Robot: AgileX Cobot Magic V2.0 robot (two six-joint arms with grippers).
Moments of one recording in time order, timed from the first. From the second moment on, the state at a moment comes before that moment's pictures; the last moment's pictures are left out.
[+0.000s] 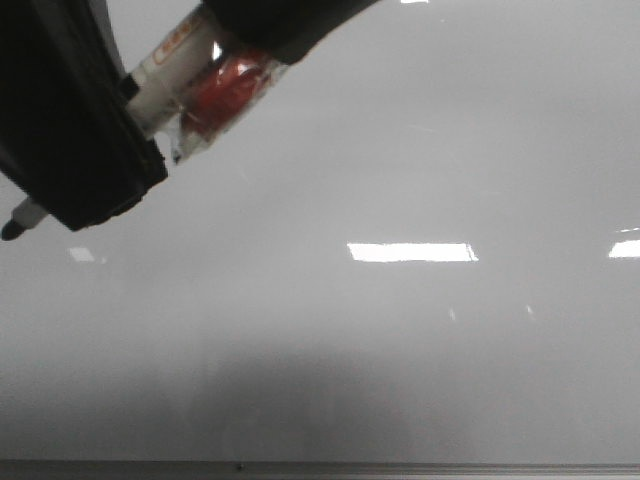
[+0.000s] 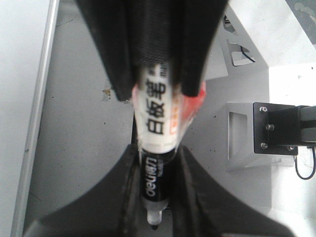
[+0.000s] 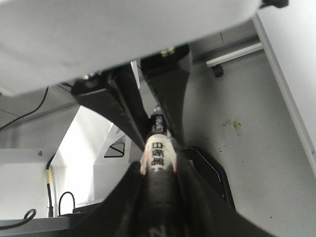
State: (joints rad) left arm -0.67 1.29 -1.11 -0.55 1.23 0.95; right arm 0.61 1.34 -1.15 0.84 1.12 -0.83
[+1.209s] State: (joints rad) left arm -0.67 1.29 -1.11 -0.57 1.16 0.94; right arm 0.20 1.06 -0.87 0.79 0.82 -0.83
